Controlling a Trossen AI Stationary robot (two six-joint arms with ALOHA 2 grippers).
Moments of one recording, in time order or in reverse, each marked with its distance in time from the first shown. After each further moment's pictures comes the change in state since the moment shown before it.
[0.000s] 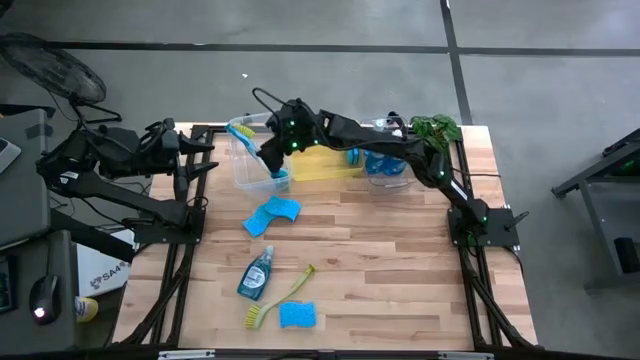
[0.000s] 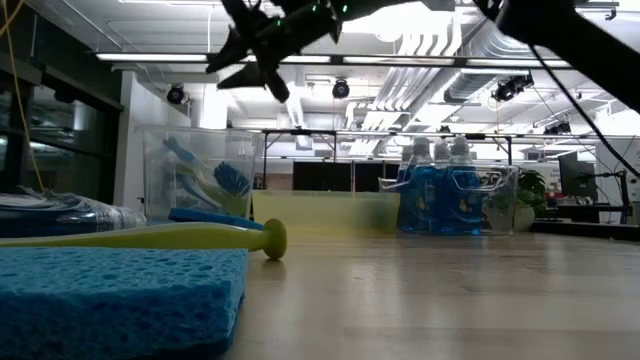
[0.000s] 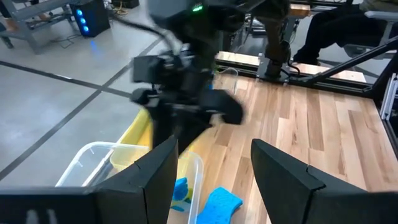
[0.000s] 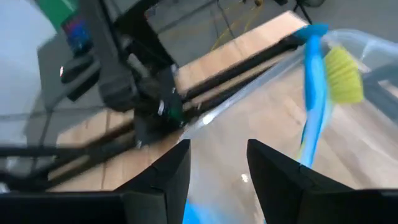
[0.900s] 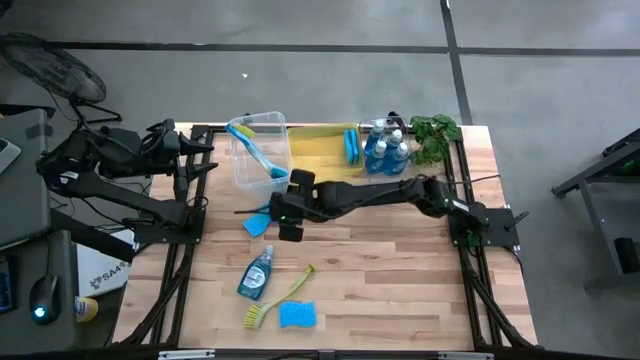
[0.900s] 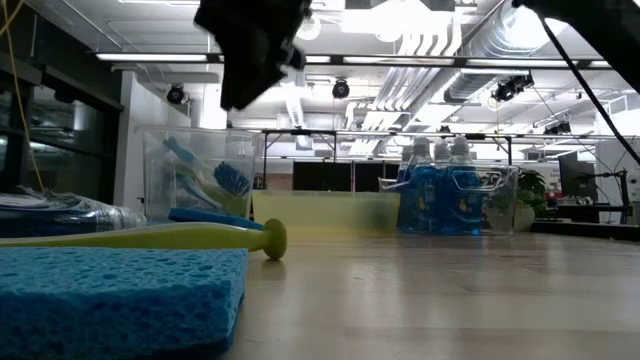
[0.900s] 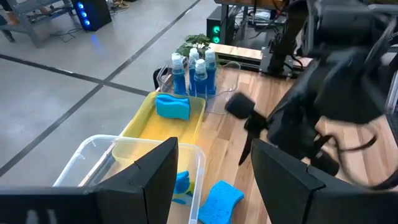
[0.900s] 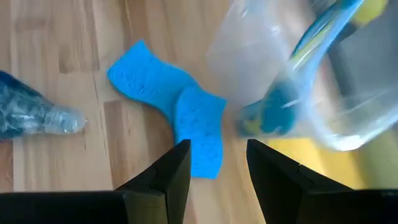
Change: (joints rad) left arm 0.000 0.000 0.000 -0.029 -0.003 -0.015; right arm 0.357 0.021 -0.021 -0.457 0.658 -0.259
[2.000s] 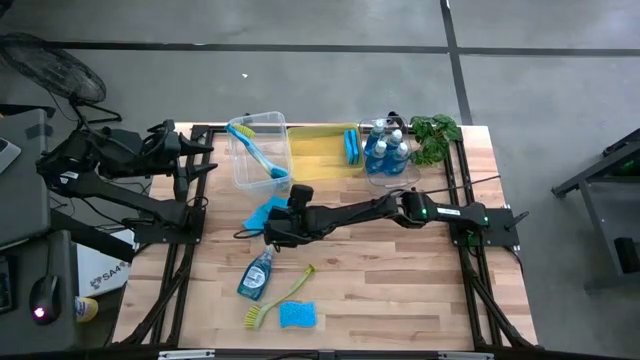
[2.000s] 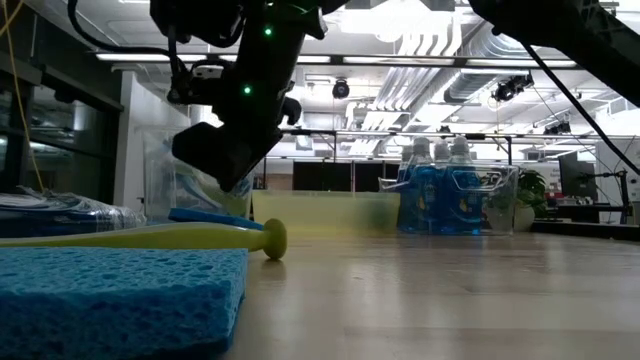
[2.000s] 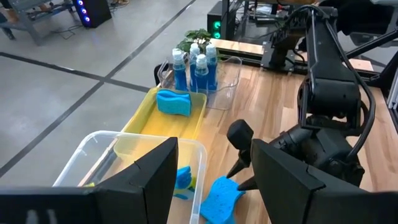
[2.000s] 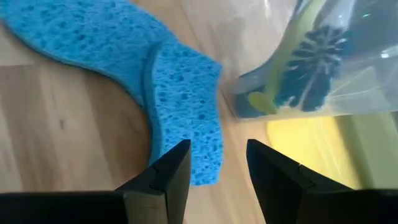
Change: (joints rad) left arm 0.000 0.000 0.000 -0.020 0.000 0.000; right arm 0.041 0.214 0.001 0.039 0.271 0.083
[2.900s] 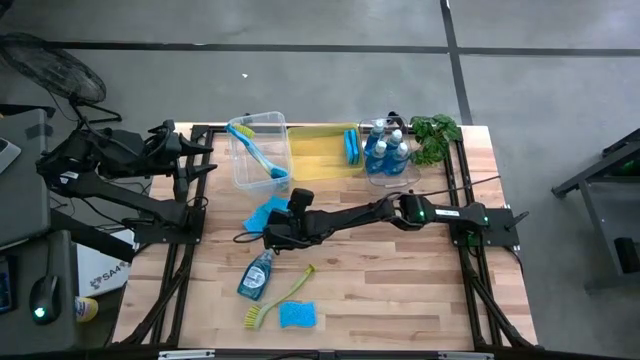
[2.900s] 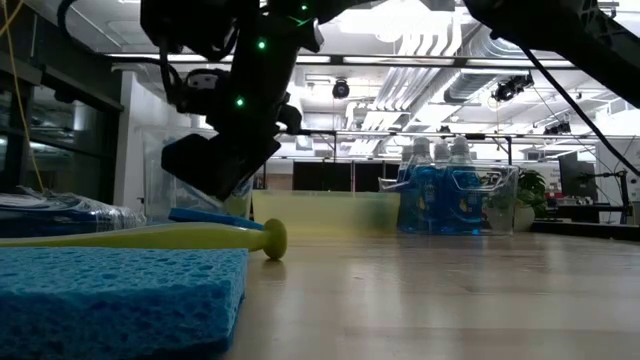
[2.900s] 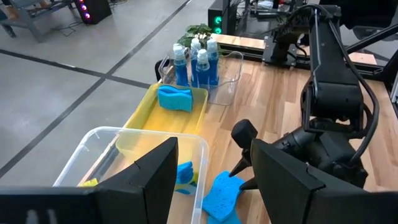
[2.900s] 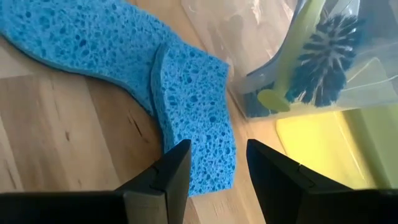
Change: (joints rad) left arm 0.000 0.000 0.000 -0.021 0.000 0.000; right arm 0.004 0.033 0.000 0.026 0.047 0.054
